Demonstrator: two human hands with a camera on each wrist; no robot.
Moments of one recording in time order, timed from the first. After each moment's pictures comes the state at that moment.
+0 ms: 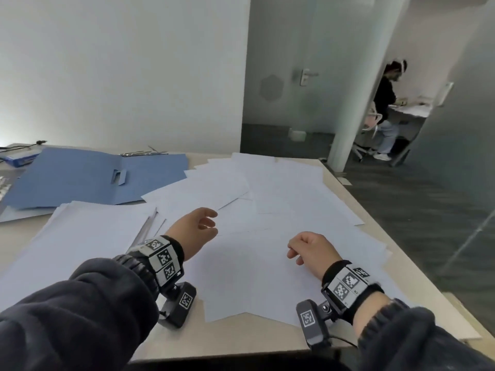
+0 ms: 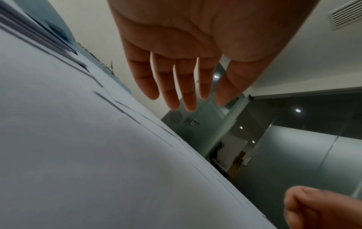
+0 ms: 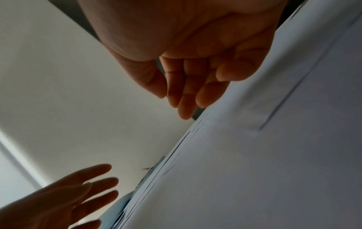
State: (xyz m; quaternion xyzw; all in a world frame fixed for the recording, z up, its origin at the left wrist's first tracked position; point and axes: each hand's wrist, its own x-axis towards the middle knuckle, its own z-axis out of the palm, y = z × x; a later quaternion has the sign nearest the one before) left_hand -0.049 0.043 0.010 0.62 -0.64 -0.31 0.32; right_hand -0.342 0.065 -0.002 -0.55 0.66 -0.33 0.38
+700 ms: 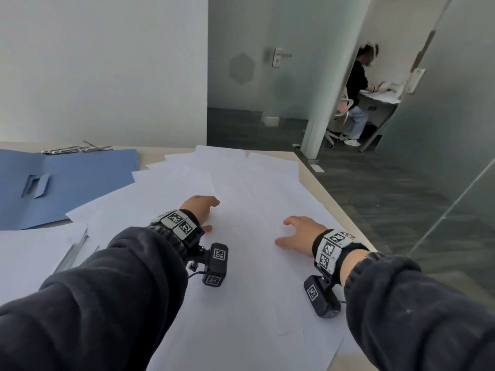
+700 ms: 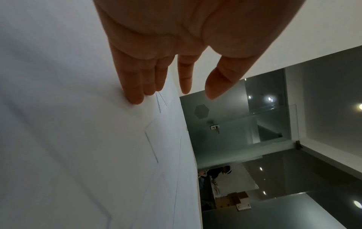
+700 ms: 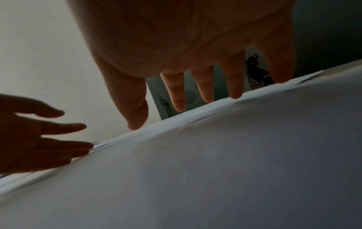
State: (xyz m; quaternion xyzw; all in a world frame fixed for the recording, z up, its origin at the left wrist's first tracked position) left_hand -0.151 -0.129 0.004 0.61 -0.36 -0.59 0.39; right_hand -0.410 -0.062 0.010 -0.63 0.75 0.01 0.19
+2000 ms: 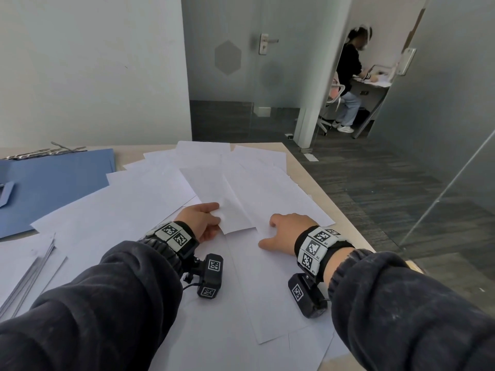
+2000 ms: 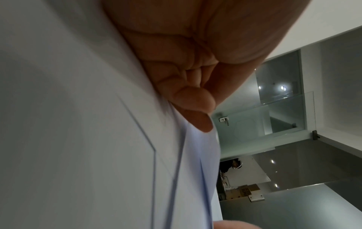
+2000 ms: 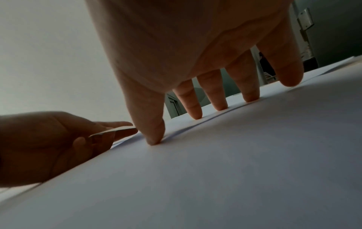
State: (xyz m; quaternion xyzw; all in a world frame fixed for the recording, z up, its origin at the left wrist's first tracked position) left_hand -0.191 -0.129 -0.032 0.55 -0.40 -0.62 0.40; right_hand -0.412 -0.071 0.007 -0.69 0.71 0.10 0.10
